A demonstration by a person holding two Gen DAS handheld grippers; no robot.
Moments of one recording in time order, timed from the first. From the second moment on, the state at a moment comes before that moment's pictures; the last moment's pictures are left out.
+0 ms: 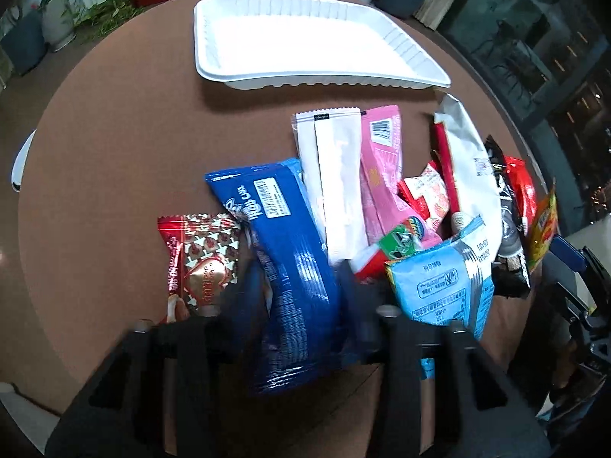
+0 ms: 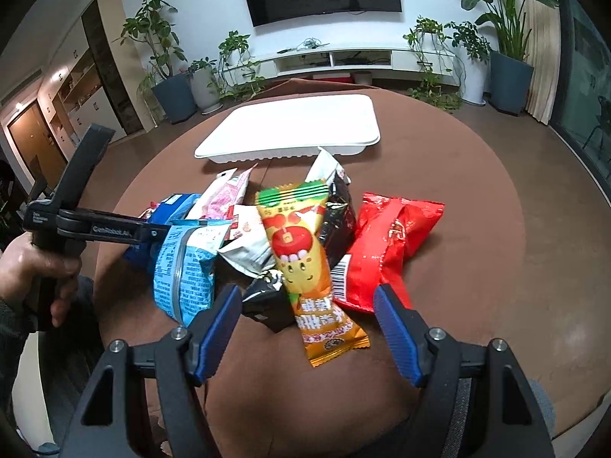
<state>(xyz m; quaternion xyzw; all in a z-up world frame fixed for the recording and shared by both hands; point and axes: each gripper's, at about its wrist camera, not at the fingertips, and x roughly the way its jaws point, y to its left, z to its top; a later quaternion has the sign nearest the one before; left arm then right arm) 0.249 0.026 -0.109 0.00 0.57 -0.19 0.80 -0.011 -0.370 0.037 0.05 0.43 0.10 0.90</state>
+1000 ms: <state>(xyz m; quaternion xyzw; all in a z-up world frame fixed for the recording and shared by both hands) 0.130 0.087 -0.101 -0.13 0.50 -0.24 0.82 0.042 -0.256 0.009 0.02 0.50 0.16 0.85</state>
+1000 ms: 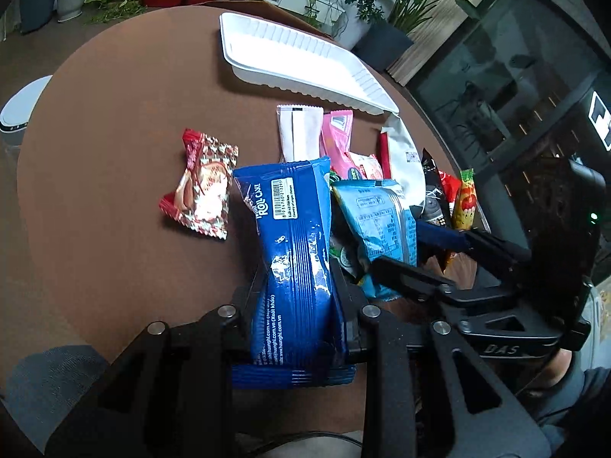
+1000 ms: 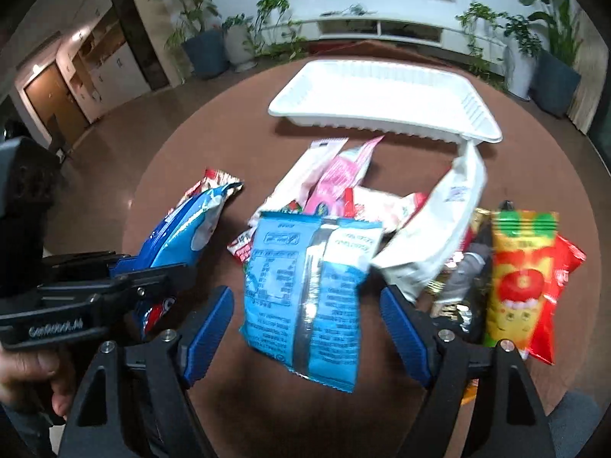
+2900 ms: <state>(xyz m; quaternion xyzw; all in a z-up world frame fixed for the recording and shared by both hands) 0.366 0.058 -0.016 -0.08 0.45 -0.22 0.86 0.205 -0.471 0.103 0.19 0.39 0.08 0.90</state>
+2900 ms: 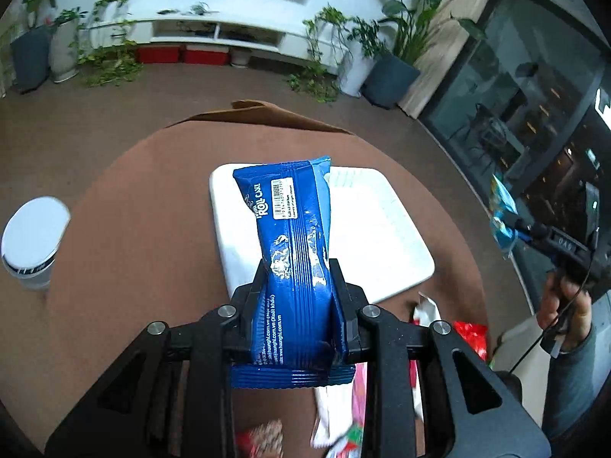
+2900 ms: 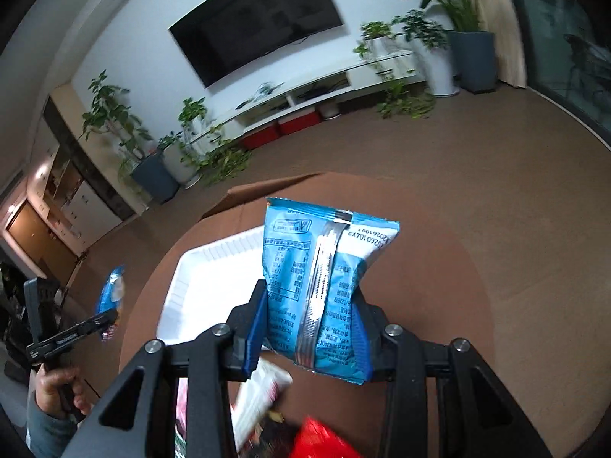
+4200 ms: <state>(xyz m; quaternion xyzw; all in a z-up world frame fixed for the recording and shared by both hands) 0.424 -0.043 -0.112 -0.03 0.51 -0.20 0.84 0.307 -0.368 0.007 0.08 0.52 0.12 0.85</state>
